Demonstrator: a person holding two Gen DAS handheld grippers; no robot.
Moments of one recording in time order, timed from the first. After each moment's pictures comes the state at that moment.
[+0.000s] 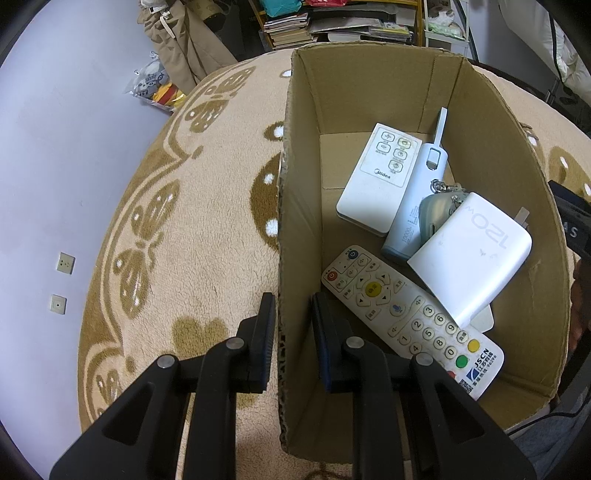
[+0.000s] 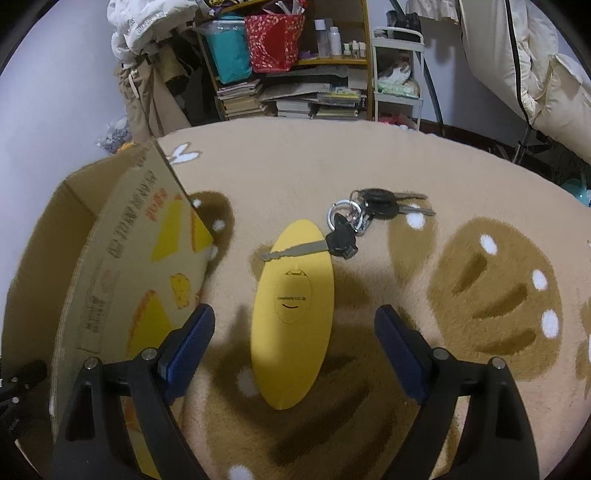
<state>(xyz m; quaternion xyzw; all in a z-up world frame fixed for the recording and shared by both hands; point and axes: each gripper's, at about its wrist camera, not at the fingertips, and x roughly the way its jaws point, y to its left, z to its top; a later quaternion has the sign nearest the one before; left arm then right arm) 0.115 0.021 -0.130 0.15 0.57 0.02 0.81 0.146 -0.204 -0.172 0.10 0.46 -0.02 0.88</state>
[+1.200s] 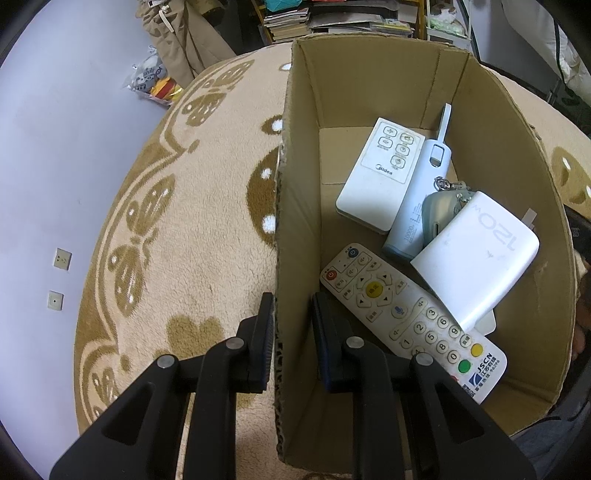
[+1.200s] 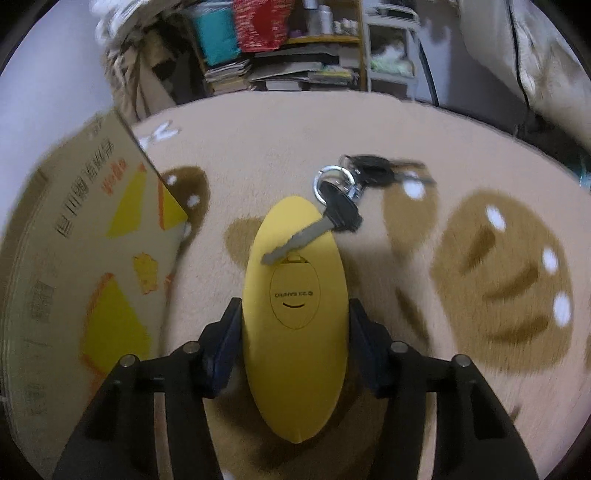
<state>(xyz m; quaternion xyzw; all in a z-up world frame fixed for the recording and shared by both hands) 0.119 0.025 -0.135 0.14 0.57 0.02 0.81 0.149 -0.218 -0.190 0.13 0.49 -0.03 0.86</state>
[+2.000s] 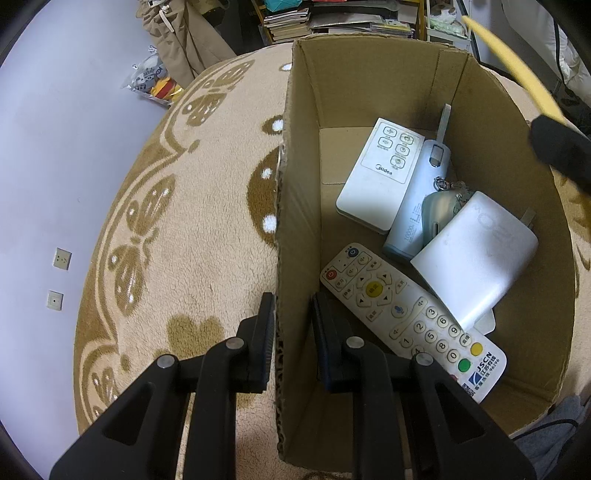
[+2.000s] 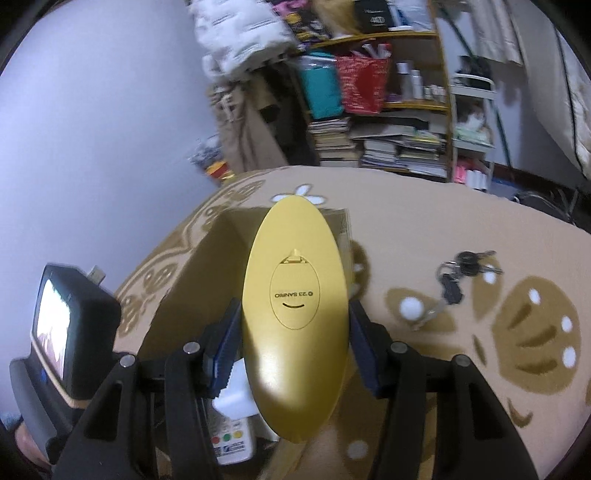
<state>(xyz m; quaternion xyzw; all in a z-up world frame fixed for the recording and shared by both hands) 0.120 0.025 -0.136 0.14 0.57 0.02 0.81 0.112 -0.137 -0.093 0.11 0.39 0.13 0.90</state>
